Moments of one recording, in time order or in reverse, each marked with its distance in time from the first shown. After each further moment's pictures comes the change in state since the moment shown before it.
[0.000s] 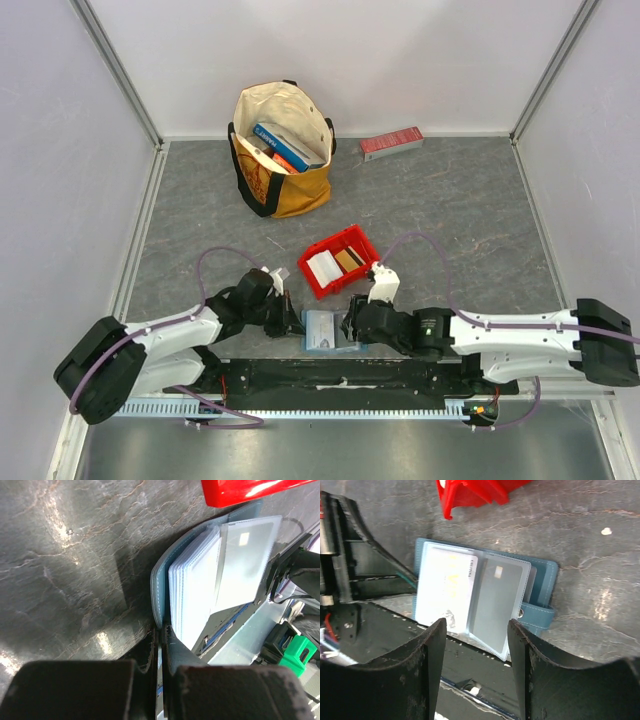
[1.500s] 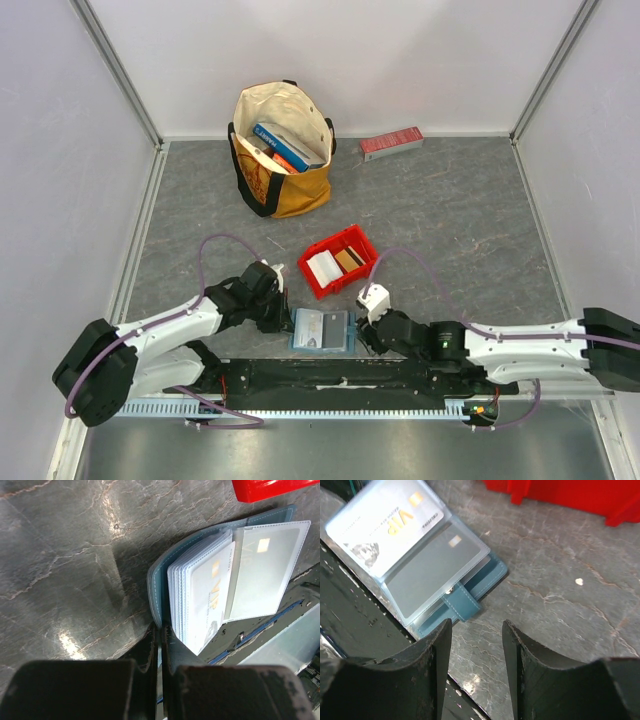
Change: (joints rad) left arm 0.000 -0.026 0.151 -0.346 -0.130 0.187; right arm 0.010 -0.154 -0.244 0.240 -0.043 -0.677
